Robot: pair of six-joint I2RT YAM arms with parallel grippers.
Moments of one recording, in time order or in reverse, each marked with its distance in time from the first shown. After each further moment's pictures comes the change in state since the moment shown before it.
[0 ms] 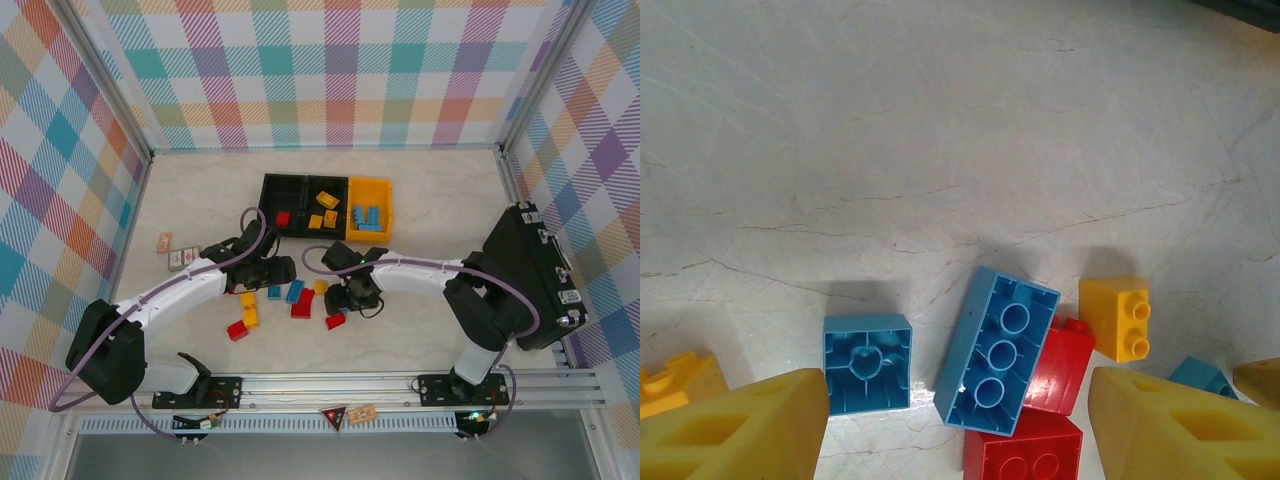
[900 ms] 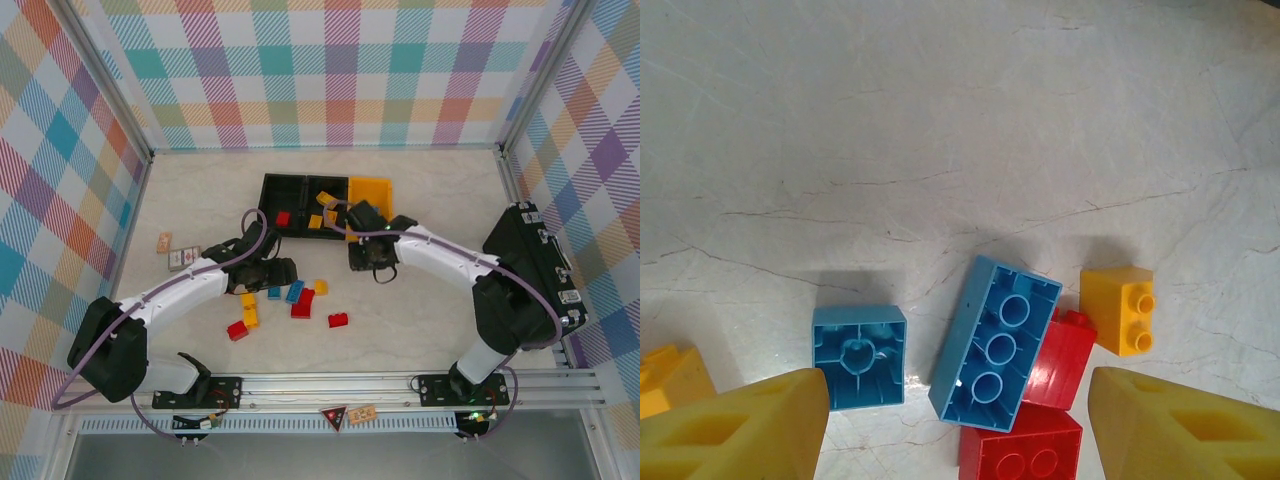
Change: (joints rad) left arm 0.000 0.016 -0.009 0.008 0.026 -0.011; right arm -0.209 -0.091 0.175 -0.070 0.161 -0.113
